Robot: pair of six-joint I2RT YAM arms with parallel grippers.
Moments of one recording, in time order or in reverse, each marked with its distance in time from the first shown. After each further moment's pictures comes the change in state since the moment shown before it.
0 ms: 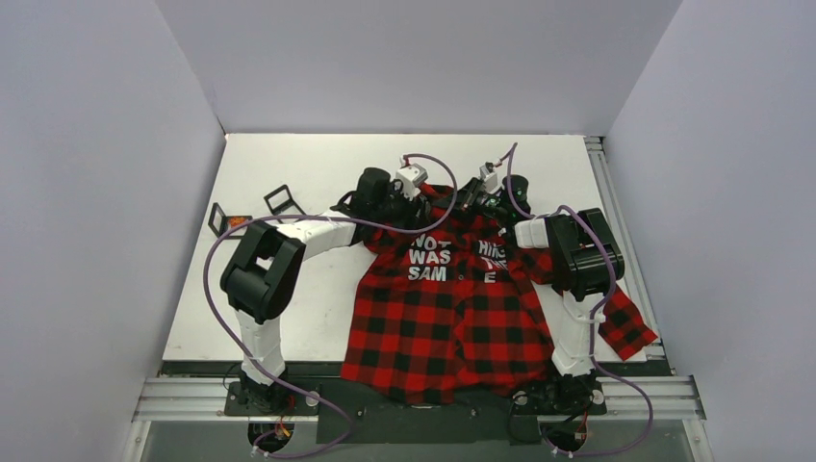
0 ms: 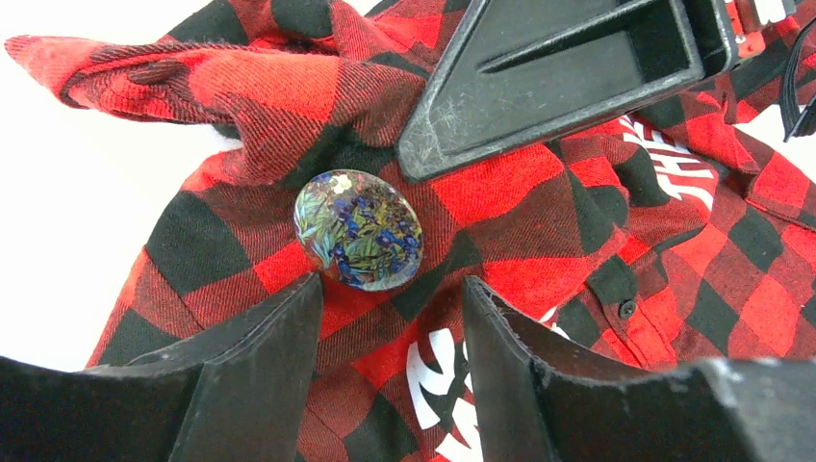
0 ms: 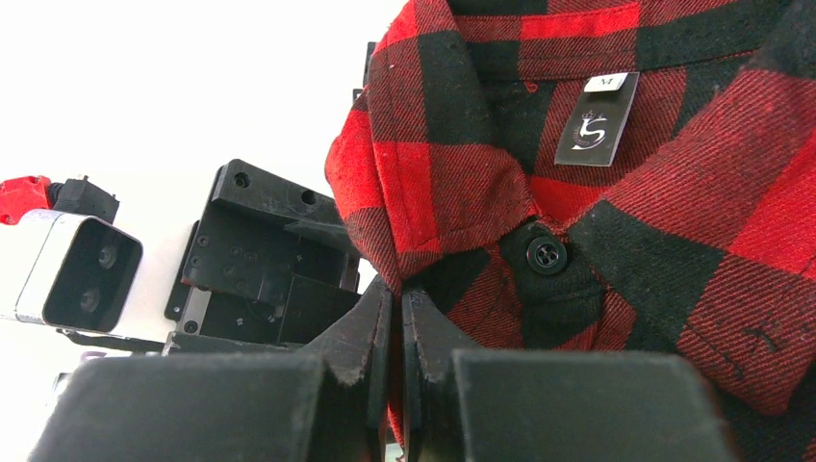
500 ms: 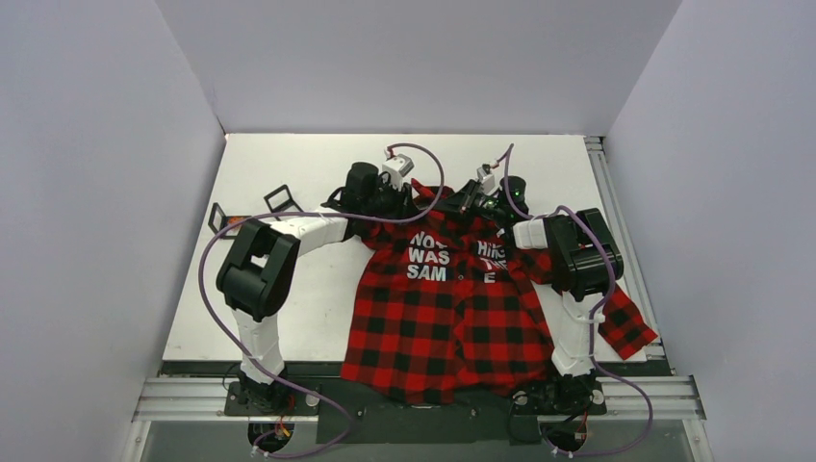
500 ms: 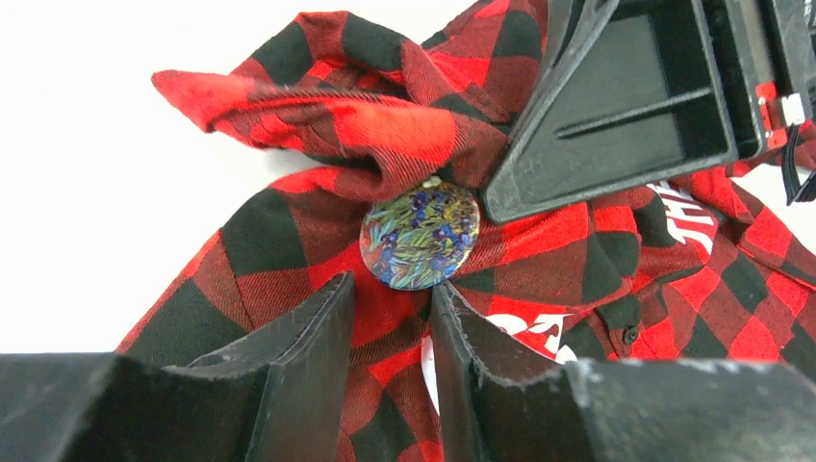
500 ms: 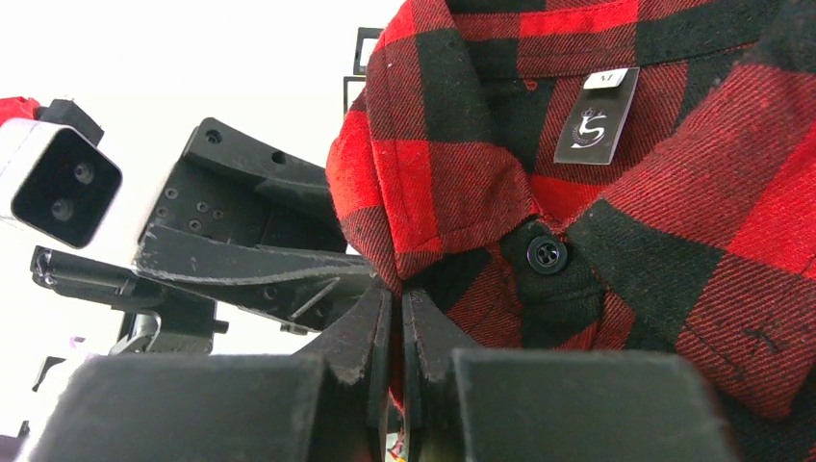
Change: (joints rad) left arm 0.054 0.000 0.000 0.034 0.003 -0.077; right arm 0.009 0.000 -0.004 -0.009 -0.008 -0.024
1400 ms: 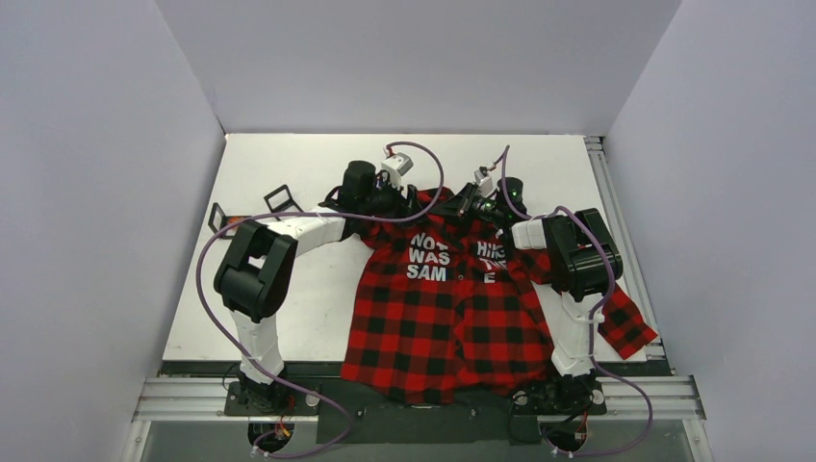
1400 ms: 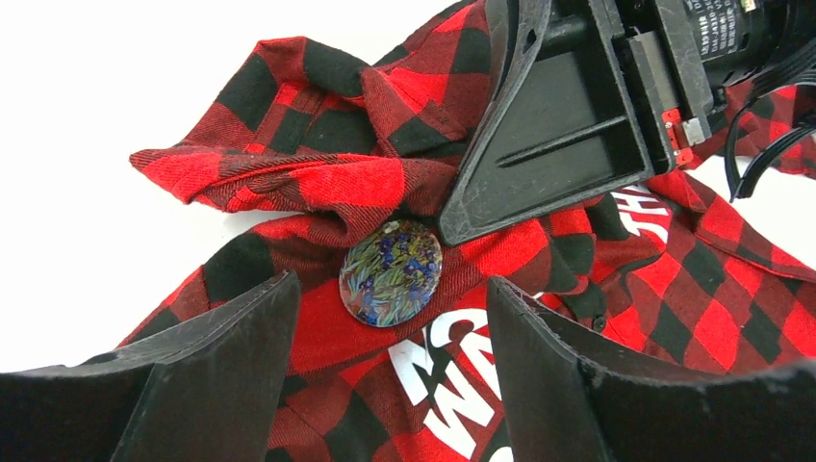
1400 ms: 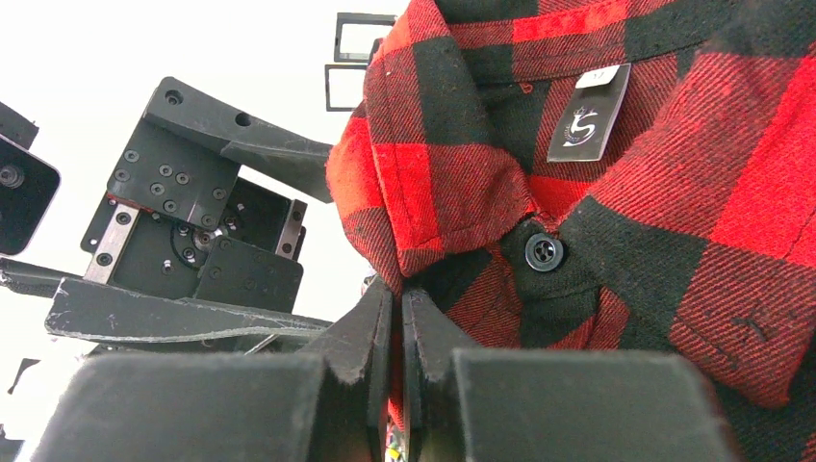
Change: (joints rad) left arm 0.018 -0.014 -0.008 0.032 0.079 -0.010; right arm 0.013 0.000 0.000 -0.063 0.002 -0.052
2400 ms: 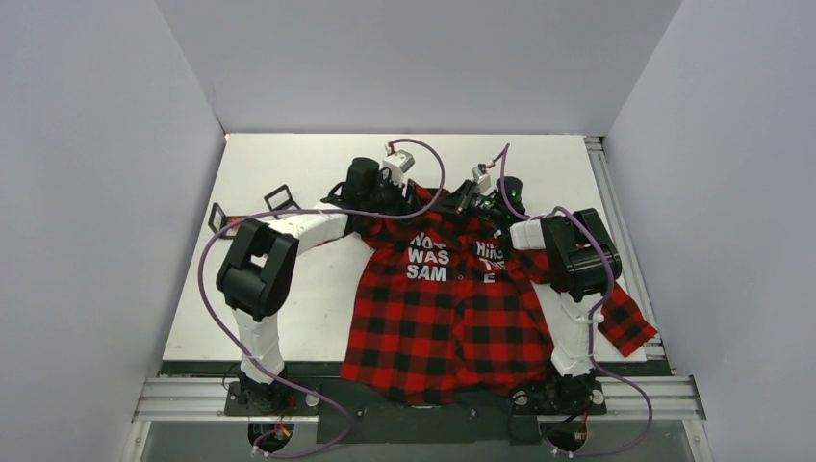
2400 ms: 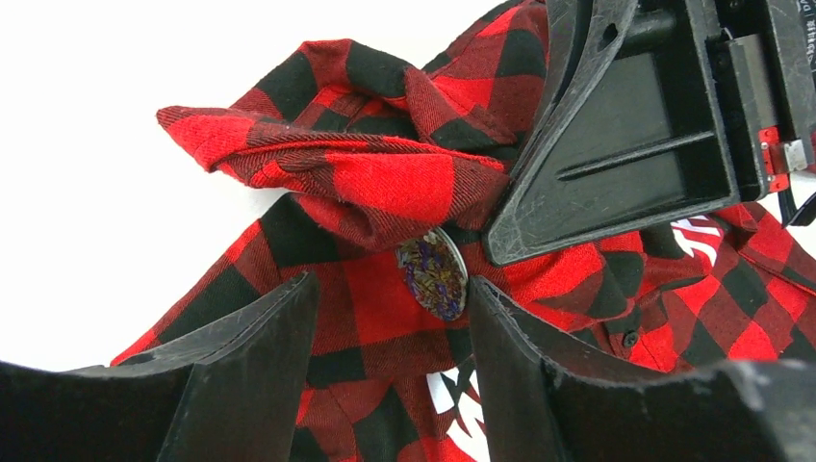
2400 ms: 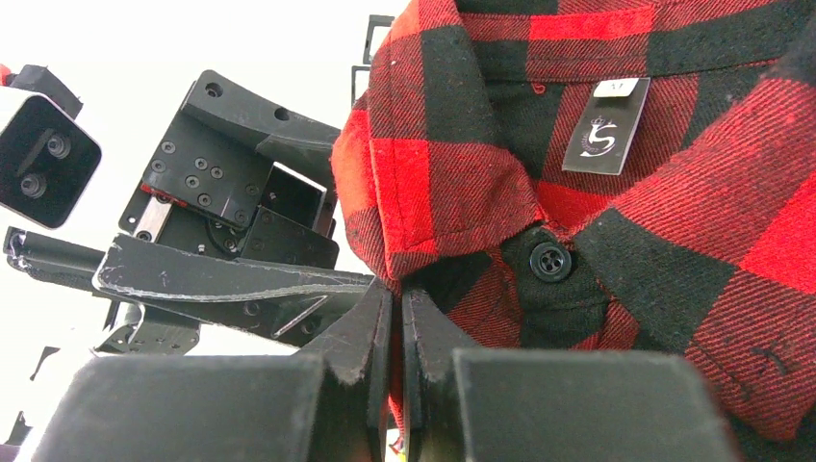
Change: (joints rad) left arm -0.007 0.016 0.053 -0.086 -0.082 0.009; right arm 0.013 0.000 0.000 0.082 -0.002 0.061
